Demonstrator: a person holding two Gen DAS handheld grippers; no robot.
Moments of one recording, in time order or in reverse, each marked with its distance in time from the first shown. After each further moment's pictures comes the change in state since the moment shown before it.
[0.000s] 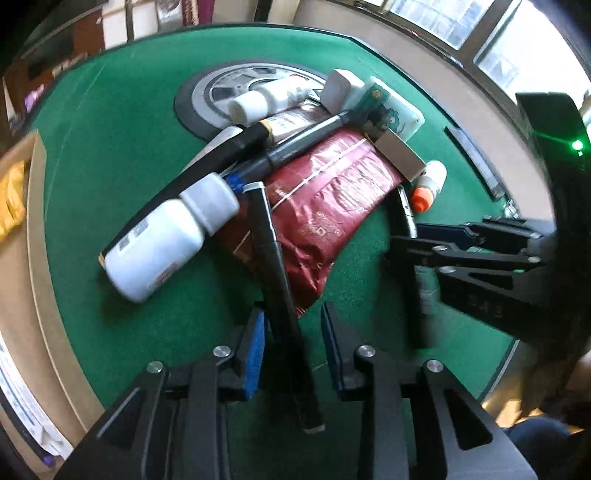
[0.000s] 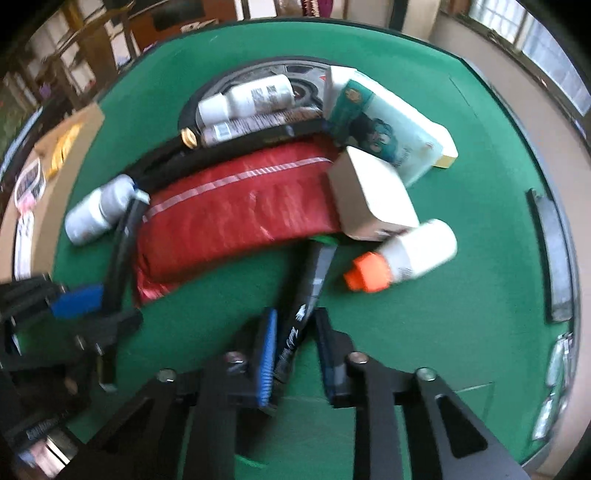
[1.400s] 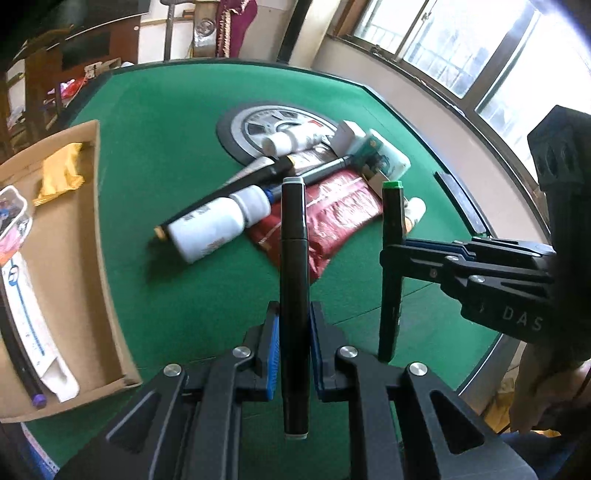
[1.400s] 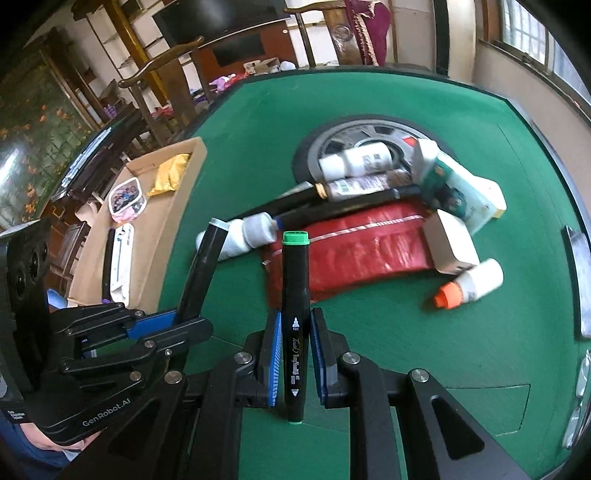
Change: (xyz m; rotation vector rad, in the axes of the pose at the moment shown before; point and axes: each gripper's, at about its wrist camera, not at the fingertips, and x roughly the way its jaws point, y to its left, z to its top) left arm -0.055 0.020 -0.031 -0.133 -0.176 -0.033; right arm -0.062 0.051 -0.008 -0.047 -0.180 0.263
